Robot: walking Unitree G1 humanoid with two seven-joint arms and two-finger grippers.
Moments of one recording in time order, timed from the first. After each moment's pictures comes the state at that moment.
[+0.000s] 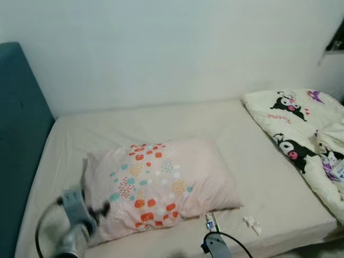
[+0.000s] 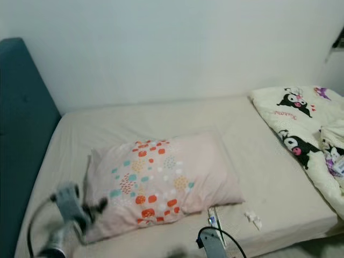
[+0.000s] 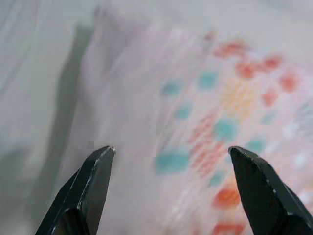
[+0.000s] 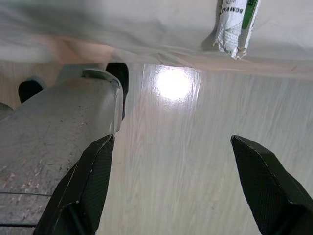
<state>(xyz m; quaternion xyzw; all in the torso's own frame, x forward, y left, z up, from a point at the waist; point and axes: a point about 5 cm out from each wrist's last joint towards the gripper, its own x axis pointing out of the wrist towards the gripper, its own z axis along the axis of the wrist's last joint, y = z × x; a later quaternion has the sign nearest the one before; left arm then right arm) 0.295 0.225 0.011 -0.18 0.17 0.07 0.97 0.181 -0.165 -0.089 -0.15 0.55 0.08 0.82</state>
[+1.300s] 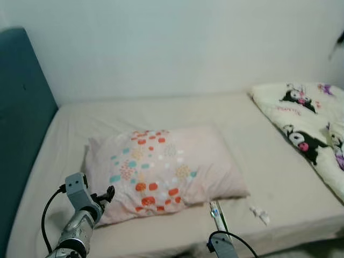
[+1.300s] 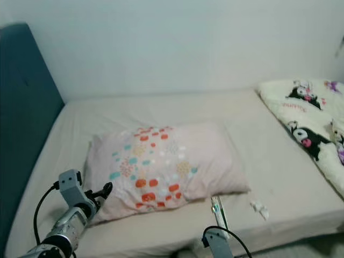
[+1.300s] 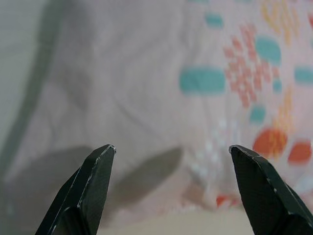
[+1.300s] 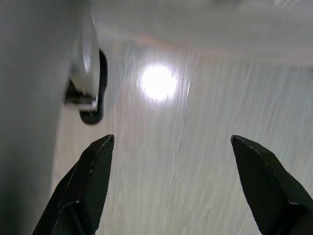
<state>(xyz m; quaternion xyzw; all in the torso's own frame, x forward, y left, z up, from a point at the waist) 0.294 0.211 0.006 -0.18 0.18 0.03 0.97 0.179 -0.176 -0.089 -0.16 0.55 0.06 0.82</state>
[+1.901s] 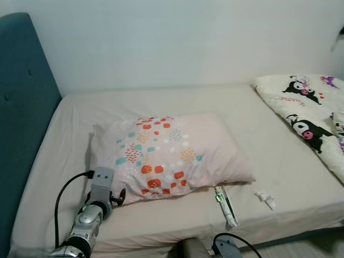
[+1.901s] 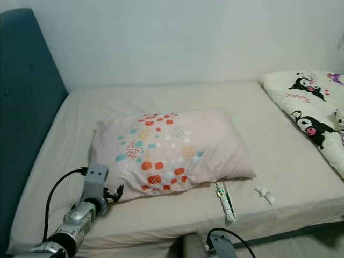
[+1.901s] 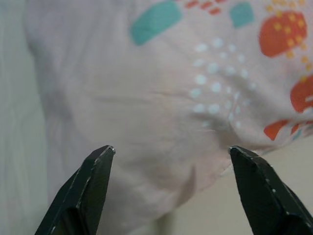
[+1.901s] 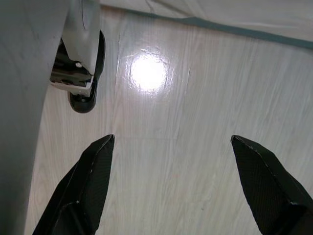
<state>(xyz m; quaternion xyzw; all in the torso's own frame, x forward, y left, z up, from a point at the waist) 0.305 0.181 0.018 0.12 0.16 -0.08 0.98 0.178 -0.185 -0.089 -0.18 0.55 0.04 0.82</state>
